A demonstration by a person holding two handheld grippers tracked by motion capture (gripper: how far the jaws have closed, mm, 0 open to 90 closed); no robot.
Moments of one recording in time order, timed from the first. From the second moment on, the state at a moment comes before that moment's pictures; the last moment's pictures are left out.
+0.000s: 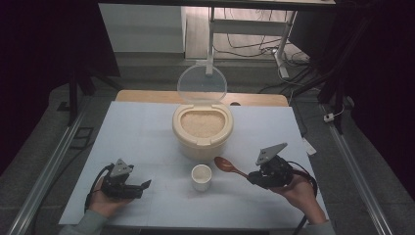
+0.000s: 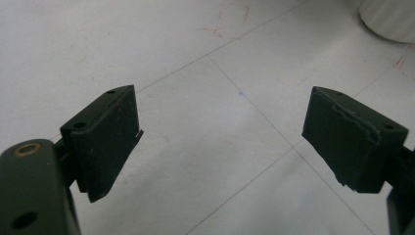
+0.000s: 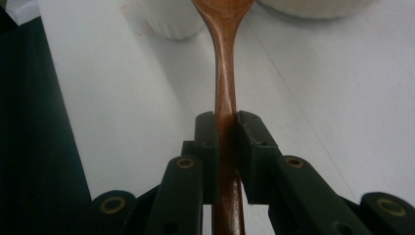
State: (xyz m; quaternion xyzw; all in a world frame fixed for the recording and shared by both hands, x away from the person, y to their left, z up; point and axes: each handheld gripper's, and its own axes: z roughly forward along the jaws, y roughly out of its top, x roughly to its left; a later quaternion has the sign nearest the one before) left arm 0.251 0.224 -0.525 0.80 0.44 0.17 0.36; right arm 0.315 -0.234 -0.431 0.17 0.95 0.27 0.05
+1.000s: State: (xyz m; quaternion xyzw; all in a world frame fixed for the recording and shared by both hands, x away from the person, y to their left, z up) left arm 0.249 0.221 -0.520 0.80 0.43 0.18 0.37; right arm 0.315 -0.148 -0.427 0.08 0.96 0.25 0.05
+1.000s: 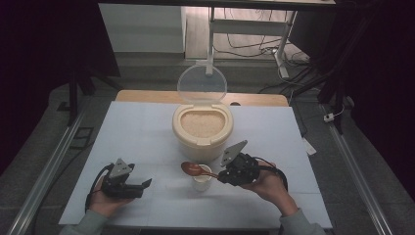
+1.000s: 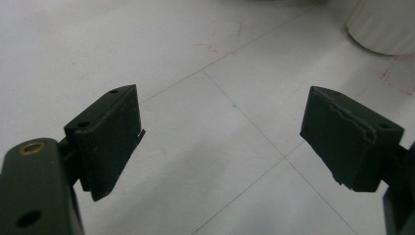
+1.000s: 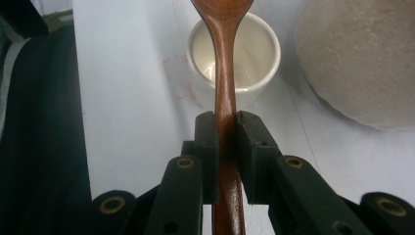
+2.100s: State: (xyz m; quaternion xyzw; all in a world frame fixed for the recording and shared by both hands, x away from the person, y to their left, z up) left arm 0.258 0.120 -0.439 0.86 0.27 0.15 0.41; right arm 0.313 -0.125 -0.431 0.04 0.97 0.25 0.05
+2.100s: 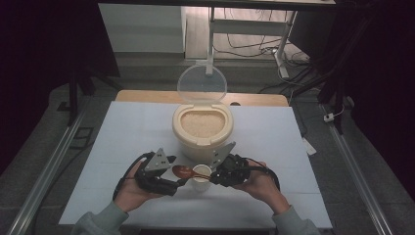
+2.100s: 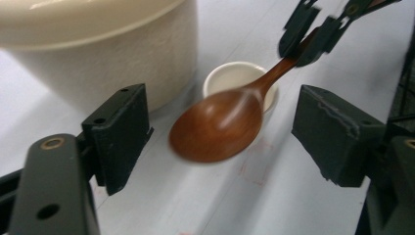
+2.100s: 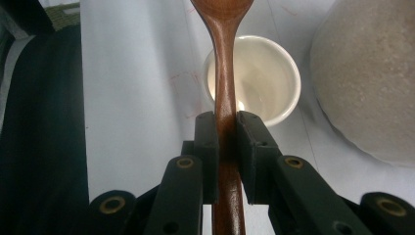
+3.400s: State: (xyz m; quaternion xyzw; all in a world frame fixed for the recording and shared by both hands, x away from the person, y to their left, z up) left arm 0.271 0.077 -0.445 0.94 0.17 0.07 0.28; right arm 0.293 -0.097 -0.427 -0.01 0.96 0.26 0.06
